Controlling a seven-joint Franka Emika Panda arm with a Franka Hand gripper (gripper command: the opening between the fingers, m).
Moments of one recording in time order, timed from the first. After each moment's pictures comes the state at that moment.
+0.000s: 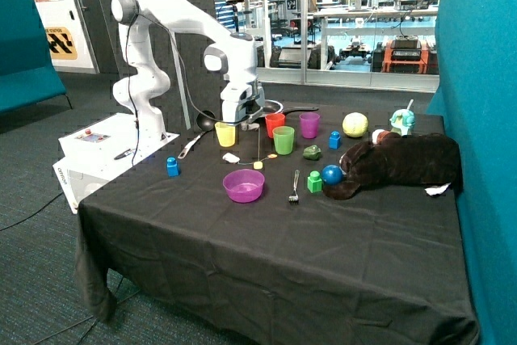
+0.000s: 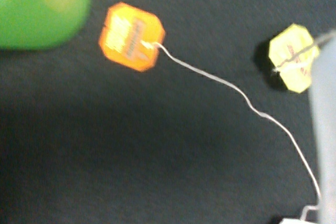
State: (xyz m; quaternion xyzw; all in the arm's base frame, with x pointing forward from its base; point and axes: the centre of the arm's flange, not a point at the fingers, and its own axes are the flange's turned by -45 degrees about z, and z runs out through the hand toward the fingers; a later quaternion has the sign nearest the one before) arm 0.559 -0.106 0.390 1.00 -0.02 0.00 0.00
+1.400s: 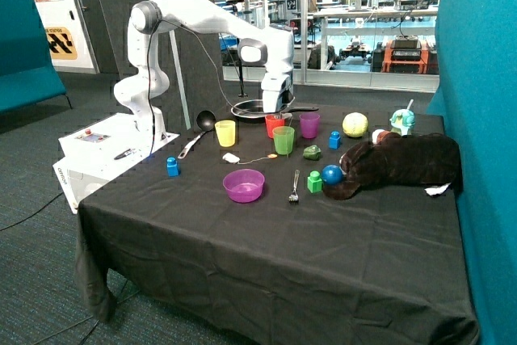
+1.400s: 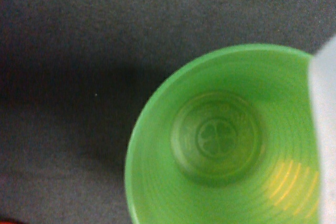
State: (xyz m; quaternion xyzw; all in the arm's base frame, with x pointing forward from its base) arm 0.638 -0.023 0.400 1.00 0.04 0.00 0.00
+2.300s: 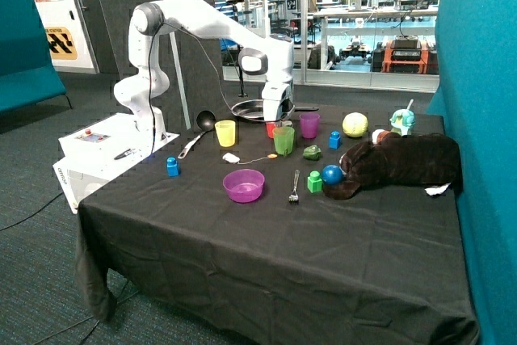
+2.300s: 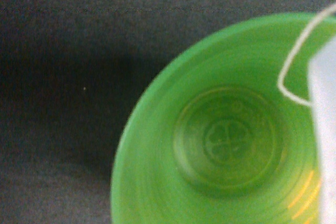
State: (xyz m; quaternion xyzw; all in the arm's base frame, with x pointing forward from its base) arm 0.636 -0.022 0.373 1.00 0.05 0.00 0.00
